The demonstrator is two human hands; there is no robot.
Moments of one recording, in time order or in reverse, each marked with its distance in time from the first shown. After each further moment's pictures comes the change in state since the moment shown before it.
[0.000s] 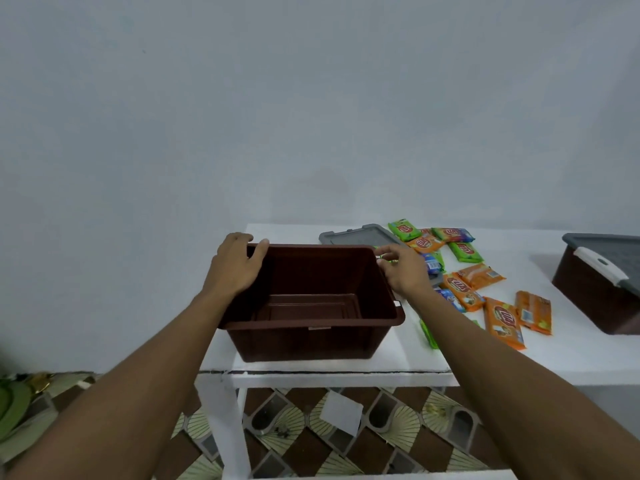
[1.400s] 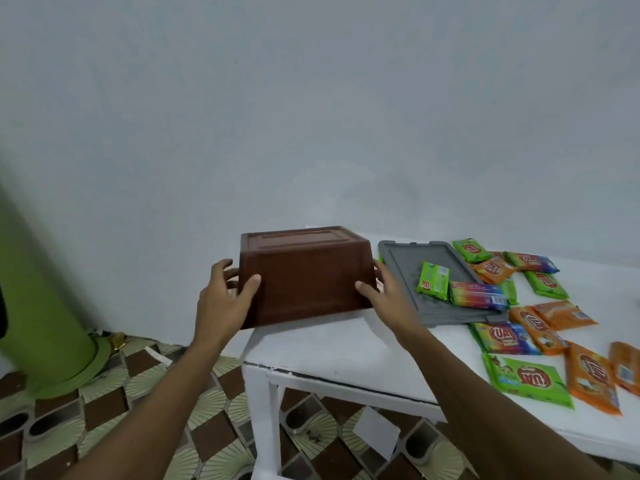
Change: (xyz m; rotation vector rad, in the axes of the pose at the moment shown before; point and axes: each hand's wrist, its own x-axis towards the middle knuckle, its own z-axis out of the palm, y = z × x) left_hand -0.087 -0.057 -0.046 -0.364 0.278 -0.316; right_hand -0.032 -0.049 0.092 0.518 -0.373 -0.071
